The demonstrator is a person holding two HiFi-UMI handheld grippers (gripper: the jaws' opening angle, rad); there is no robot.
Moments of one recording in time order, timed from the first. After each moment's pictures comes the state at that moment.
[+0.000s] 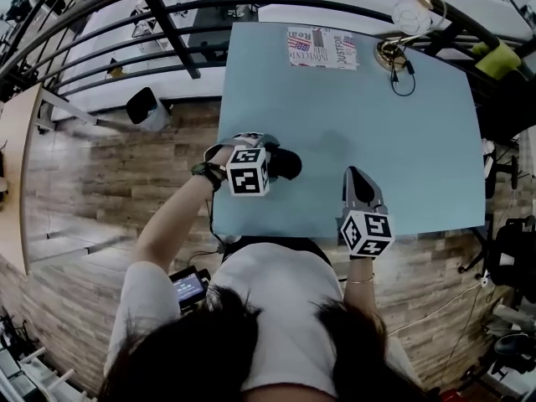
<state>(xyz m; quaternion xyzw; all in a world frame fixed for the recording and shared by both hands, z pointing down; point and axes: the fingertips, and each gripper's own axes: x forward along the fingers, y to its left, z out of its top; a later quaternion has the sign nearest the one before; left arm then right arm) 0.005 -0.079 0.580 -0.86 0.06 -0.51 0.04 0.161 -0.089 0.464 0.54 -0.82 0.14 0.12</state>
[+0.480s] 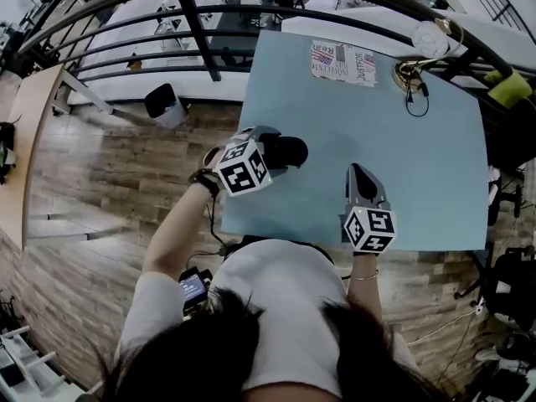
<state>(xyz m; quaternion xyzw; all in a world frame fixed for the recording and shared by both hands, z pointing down) -0.033 -0.098 0.510 -0.88 0.22 -0.41 -0.01 0.124 -0.106 0.446 0.50 -0.85 0.12 0.11</state>
